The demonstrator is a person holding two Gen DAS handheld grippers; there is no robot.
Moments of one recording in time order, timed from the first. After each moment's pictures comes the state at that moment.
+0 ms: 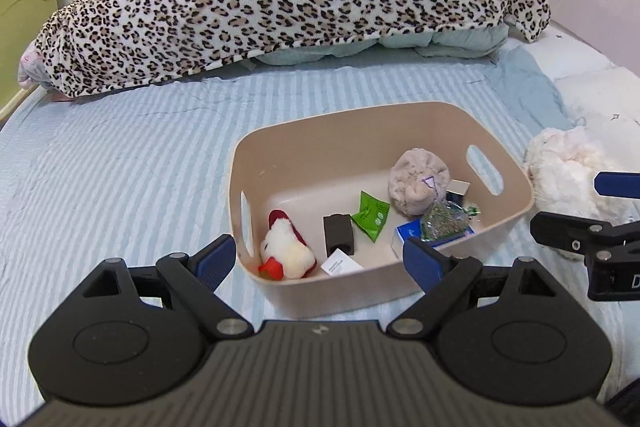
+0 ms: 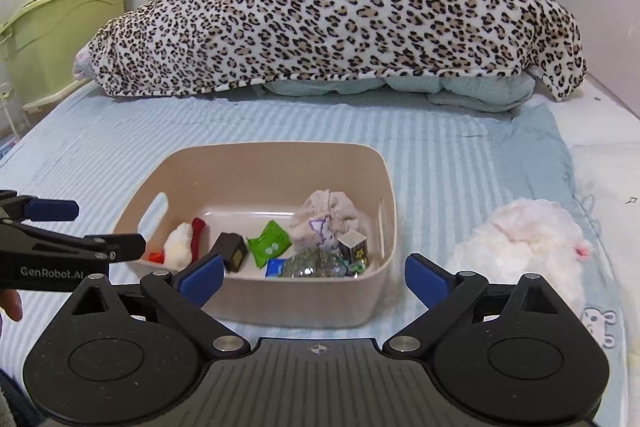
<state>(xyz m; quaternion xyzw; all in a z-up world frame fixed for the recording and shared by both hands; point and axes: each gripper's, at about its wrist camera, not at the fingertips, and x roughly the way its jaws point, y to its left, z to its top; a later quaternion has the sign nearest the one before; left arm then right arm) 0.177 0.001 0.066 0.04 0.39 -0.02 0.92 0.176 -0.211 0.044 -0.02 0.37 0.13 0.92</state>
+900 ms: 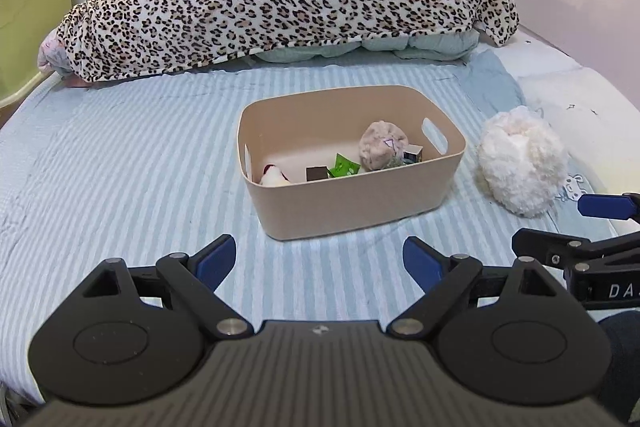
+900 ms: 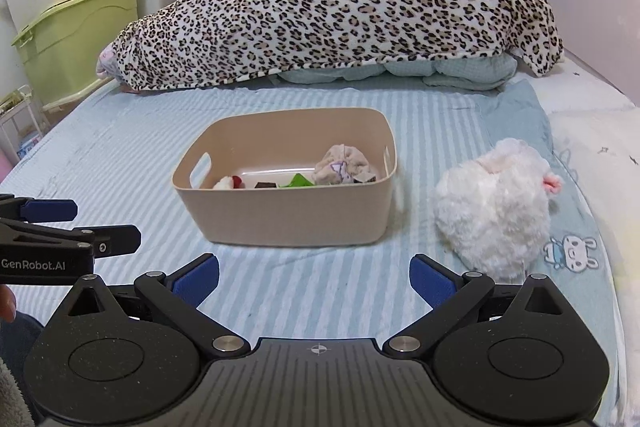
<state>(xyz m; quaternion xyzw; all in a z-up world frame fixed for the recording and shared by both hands) 0.051 -0.004 0.090 0.02 0.37 -0.03 0.93 0.055 -0.226 0.056 0.00 0.37 0.14 0.92</state>
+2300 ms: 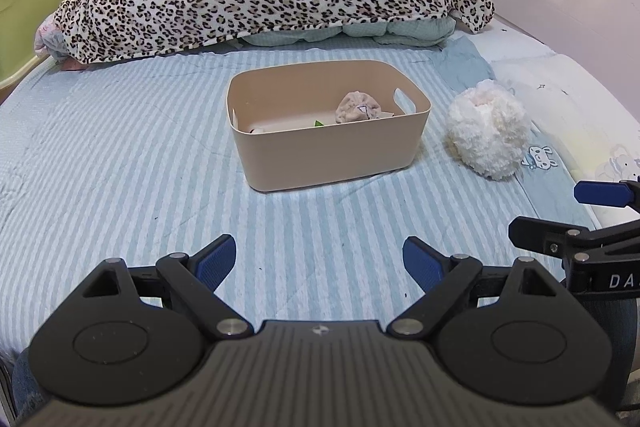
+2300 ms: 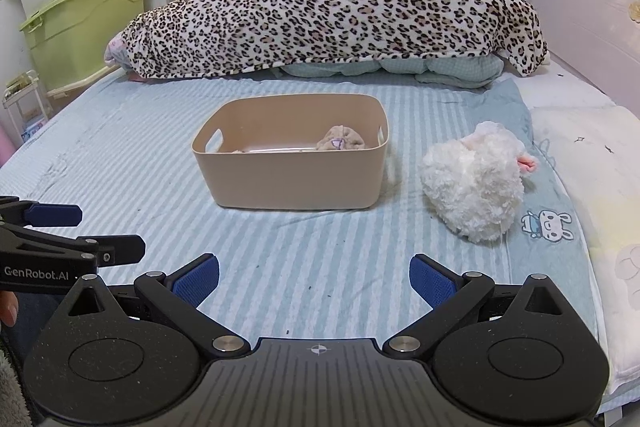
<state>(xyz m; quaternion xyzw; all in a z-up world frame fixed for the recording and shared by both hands) -0.018 -0.003 0.084 0.01 0.38 -0.06 0.92 -0.020 -0.232 0.061 -0.02 0.37 0.13 0.92</state>
